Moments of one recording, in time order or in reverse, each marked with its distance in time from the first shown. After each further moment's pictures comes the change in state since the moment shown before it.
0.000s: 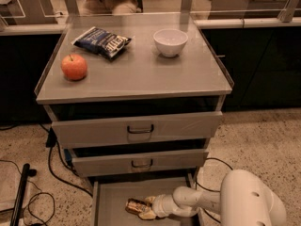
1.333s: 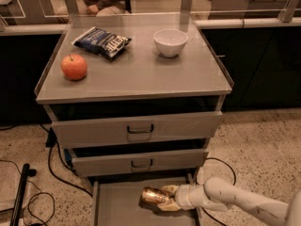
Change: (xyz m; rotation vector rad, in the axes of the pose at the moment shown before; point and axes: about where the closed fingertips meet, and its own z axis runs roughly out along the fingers) arm -0.055 0.006 -0.171 0.022 -0.115 -0.121
